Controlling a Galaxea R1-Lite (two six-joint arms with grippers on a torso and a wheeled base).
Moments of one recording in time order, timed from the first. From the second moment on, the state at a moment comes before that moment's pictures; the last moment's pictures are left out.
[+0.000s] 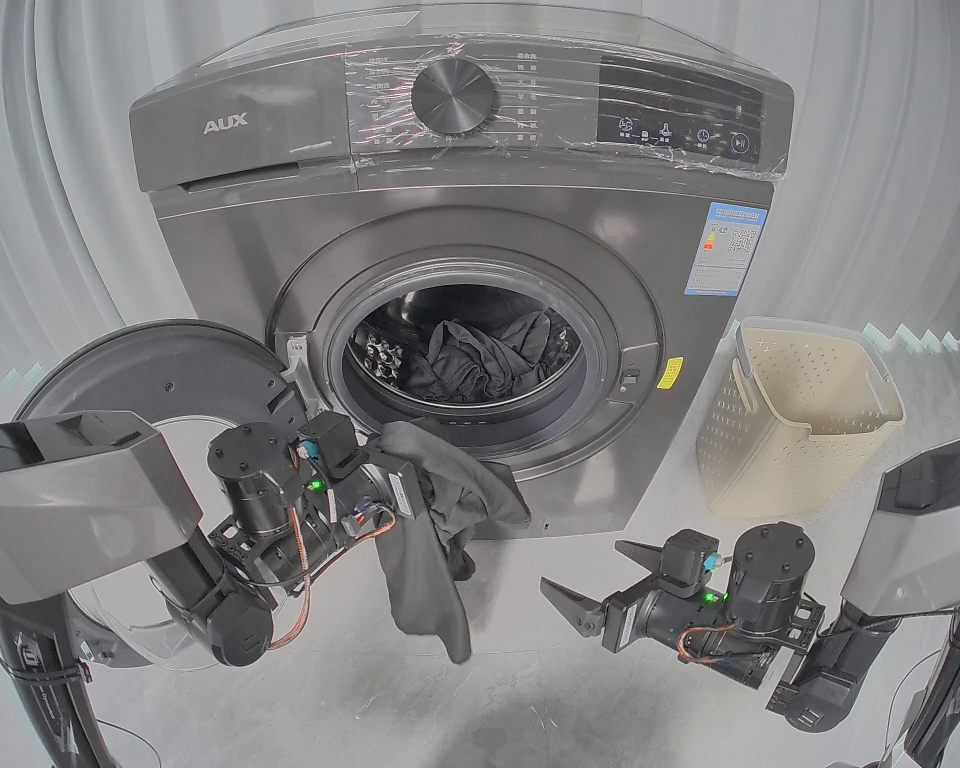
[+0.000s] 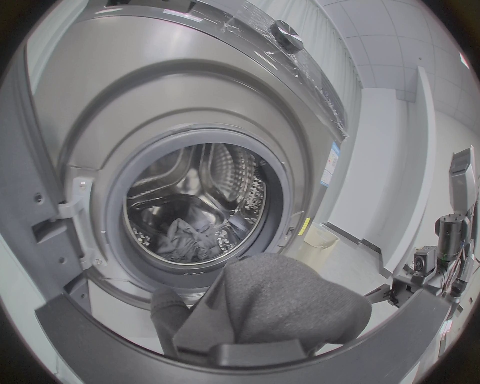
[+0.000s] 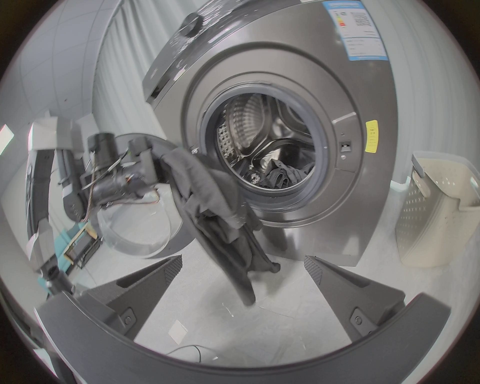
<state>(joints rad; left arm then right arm) -0.49 2.12 -0.65 -1.55 -0.09 -0.14 0.73 2.06 -0.31 -1.54 -0.07 0.21</state>
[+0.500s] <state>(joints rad) -0.50 2.07 -0.55 -1.55 -0.08 -0.09 0.71 2.03 -0.30 -1.54 -0.09 0.26</state>
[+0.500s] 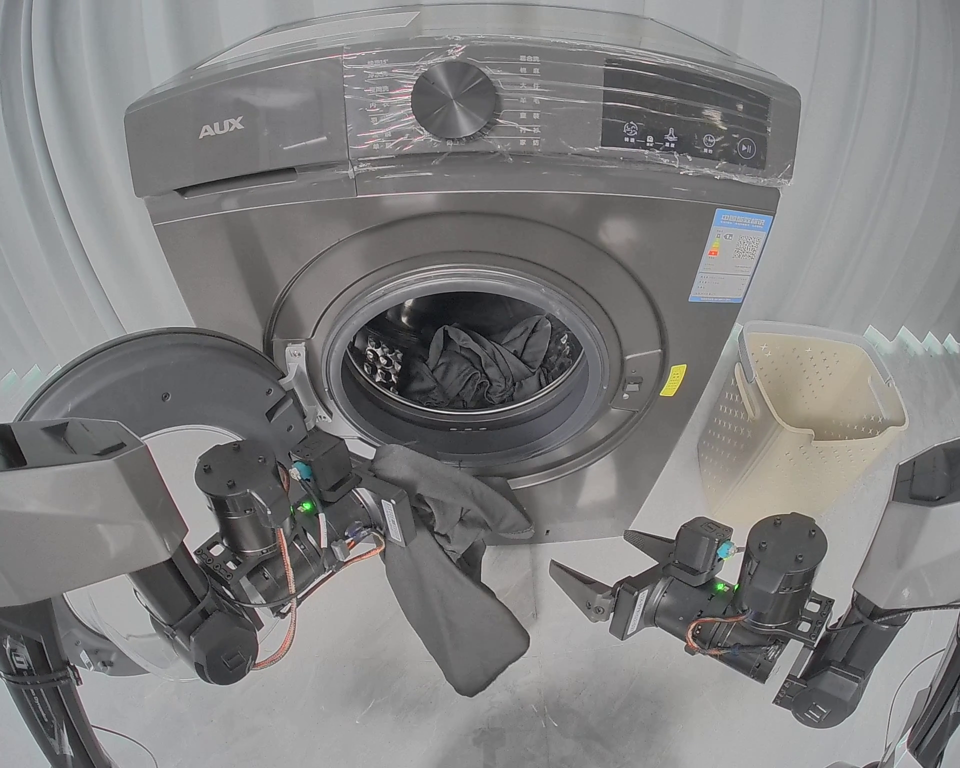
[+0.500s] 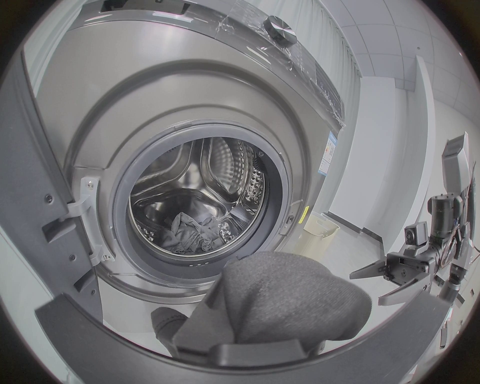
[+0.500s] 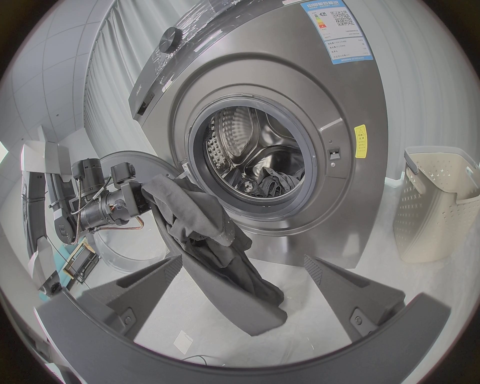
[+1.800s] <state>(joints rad) -0.54 2.46 -1.25 -1.33 -0.08 -0.05 0.74 2.02 -0.28 -1.54 -0.09 0.26</state>
